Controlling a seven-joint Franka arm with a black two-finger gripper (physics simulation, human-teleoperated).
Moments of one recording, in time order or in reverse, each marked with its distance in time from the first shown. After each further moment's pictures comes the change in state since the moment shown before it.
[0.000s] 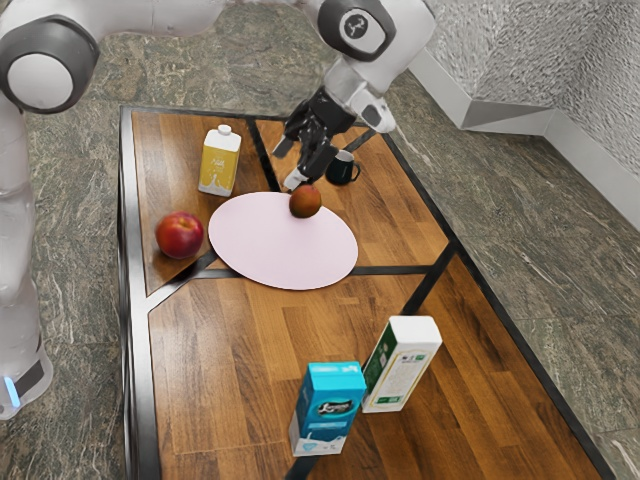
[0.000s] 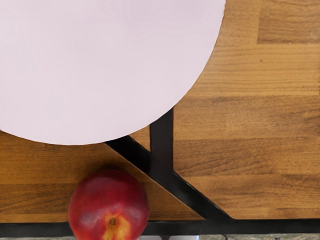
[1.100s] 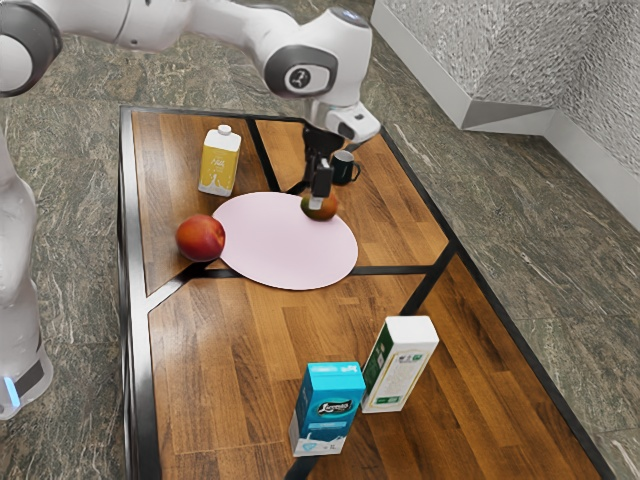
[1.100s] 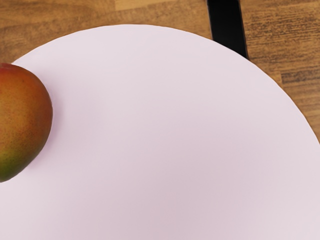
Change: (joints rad) arm -0.019 -0.163 0.138 -0.460 0.019 0.797 0.243
